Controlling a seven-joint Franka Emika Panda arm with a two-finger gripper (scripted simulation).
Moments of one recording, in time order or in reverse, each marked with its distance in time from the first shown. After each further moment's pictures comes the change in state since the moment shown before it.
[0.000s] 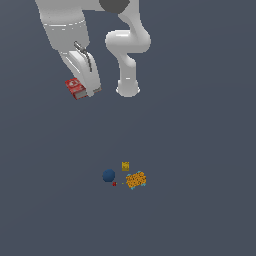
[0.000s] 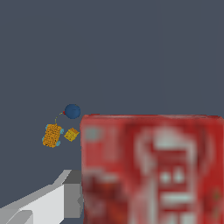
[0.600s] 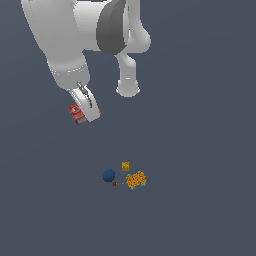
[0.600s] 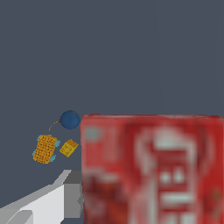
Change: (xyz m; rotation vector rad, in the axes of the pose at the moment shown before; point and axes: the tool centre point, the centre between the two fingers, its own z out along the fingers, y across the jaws) arm 0.026 -0.019 0.077 0.001 -0.002 0.000
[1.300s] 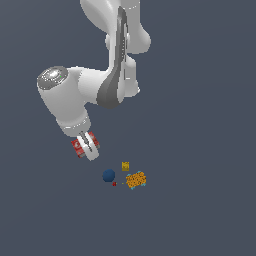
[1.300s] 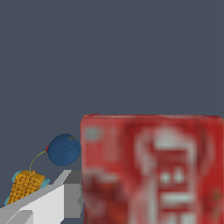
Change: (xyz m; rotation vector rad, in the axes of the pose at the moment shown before) arm 0.046 -0.037 0.128 0.001 -0.002 -0.001
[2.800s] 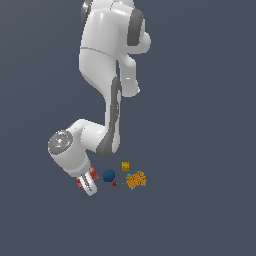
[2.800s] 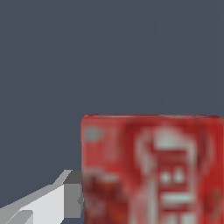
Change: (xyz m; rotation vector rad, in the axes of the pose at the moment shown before) arm 0.060 -0.046 0.152 -0.002 0.002 -0.001
